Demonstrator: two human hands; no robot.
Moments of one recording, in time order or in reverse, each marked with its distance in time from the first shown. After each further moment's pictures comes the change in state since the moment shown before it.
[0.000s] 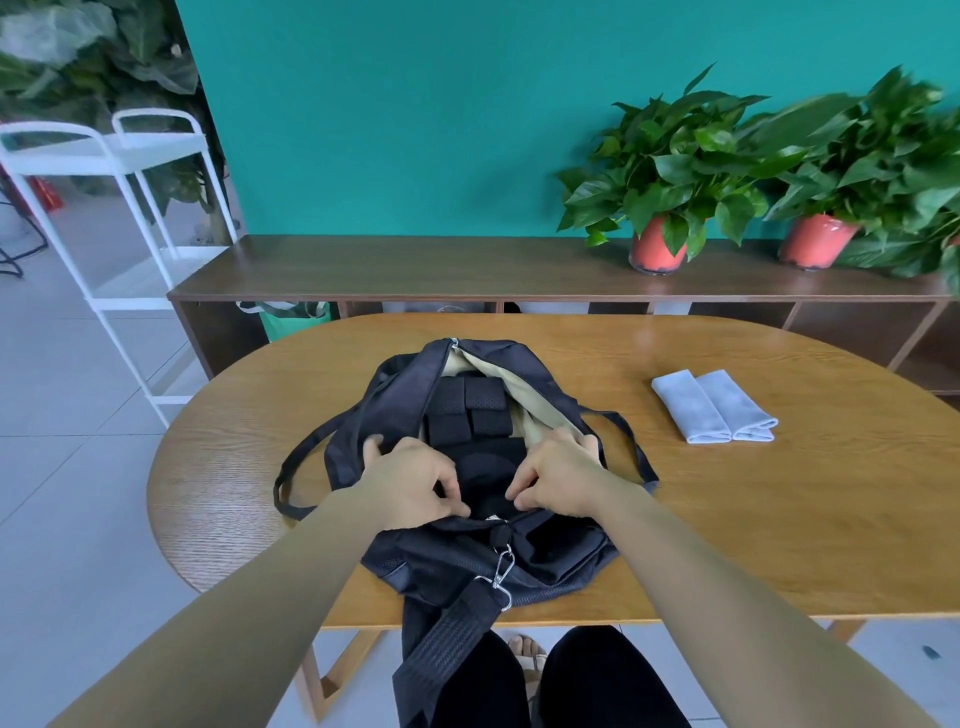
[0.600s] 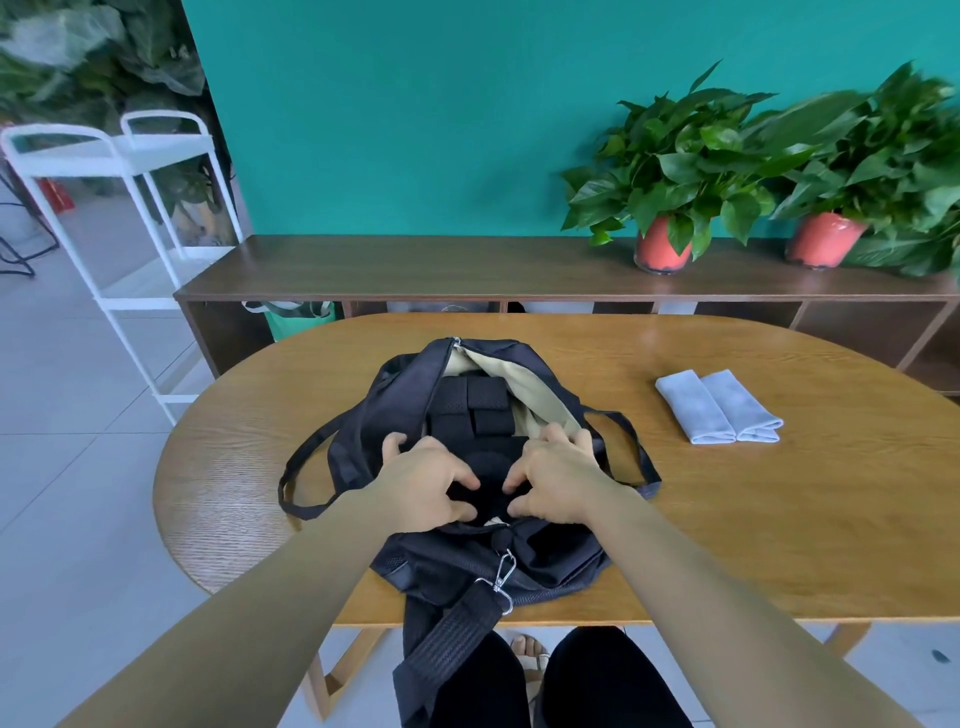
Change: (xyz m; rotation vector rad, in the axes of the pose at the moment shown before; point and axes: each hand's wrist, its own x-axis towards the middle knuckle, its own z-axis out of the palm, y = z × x) left_hand 0.010 -0.001 0.013 -0.008 0.050 0.105; right_hand 0.002 -0.004 0.003 -0.264 0.029 -0.117
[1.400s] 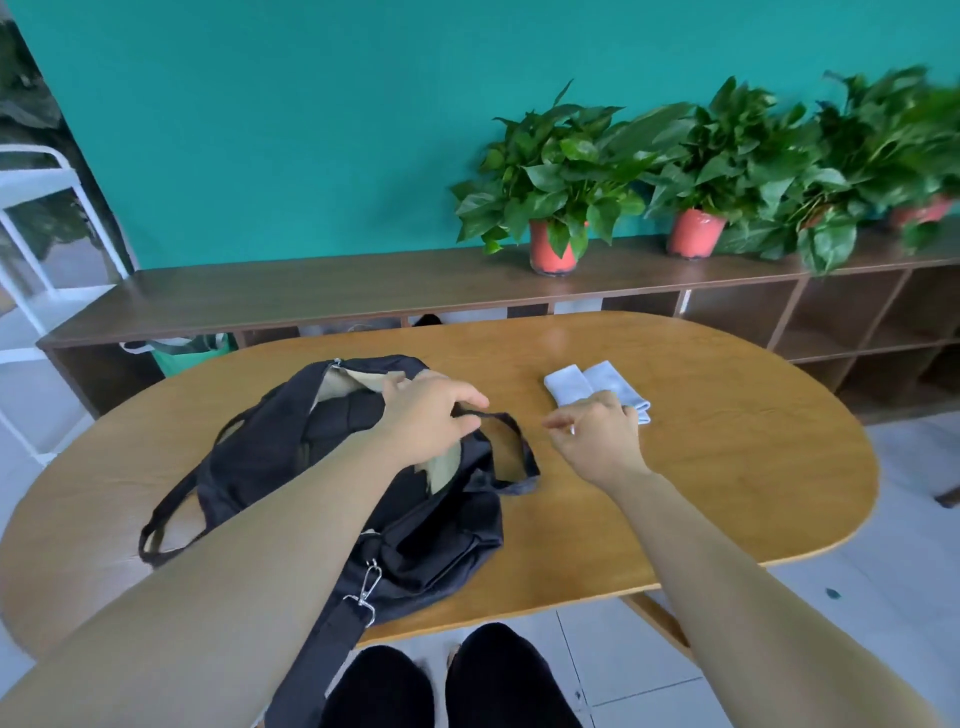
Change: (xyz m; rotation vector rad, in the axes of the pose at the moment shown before) left_hand 0.080 0.131 -0.041 -0.133 0.241 0.110; right_hand -0.072 0.144 -0.020 0.252 0.559 0.393
